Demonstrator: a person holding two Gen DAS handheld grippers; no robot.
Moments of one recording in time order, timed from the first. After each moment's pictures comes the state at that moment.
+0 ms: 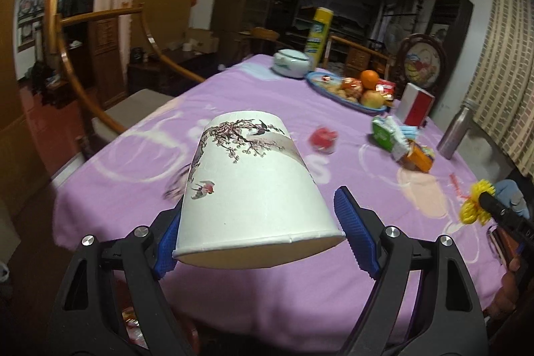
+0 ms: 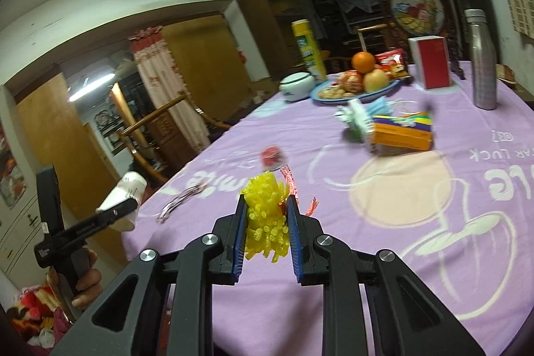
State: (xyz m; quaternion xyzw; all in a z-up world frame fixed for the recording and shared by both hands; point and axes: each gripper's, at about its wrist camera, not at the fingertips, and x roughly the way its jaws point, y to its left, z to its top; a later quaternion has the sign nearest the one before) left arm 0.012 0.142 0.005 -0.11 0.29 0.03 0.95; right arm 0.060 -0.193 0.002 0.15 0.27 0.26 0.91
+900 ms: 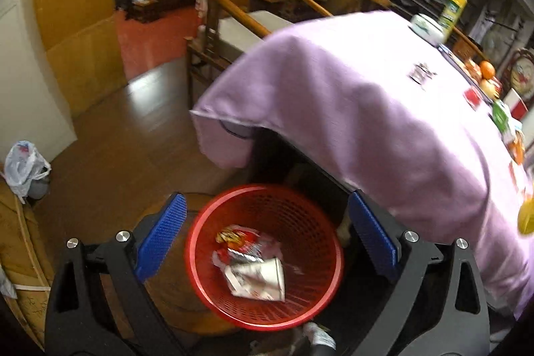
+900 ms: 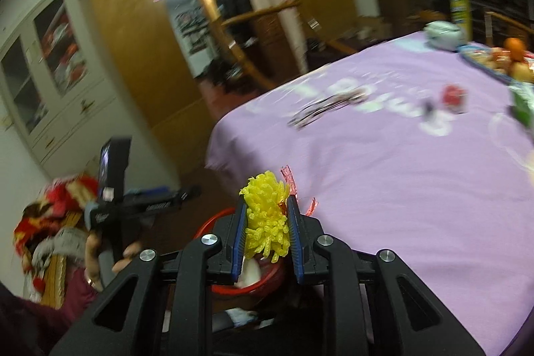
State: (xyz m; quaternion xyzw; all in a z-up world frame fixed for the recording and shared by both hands) left arm -0.093 0.306 -0.103 -0.20 0.39 0.20 0.88; right arm -0.006 0.025 -0.018 -0.01 0.37 0.47 0.80
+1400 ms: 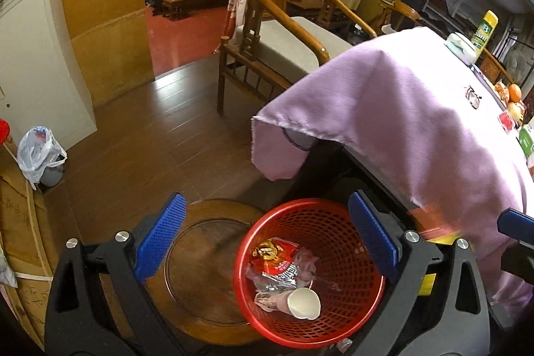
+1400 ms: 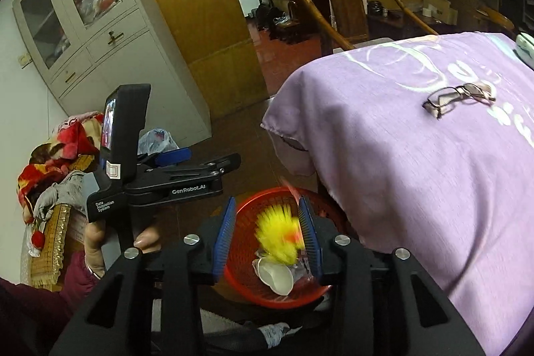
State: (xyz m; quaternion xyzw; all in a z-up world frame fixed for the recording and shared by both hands) left arm -0.106 0.356 -0.121 -0.21 0.39 0.25 0.86; right arm -0.021 0.166 -0.048 -0.11 0.41 0.54 0.73
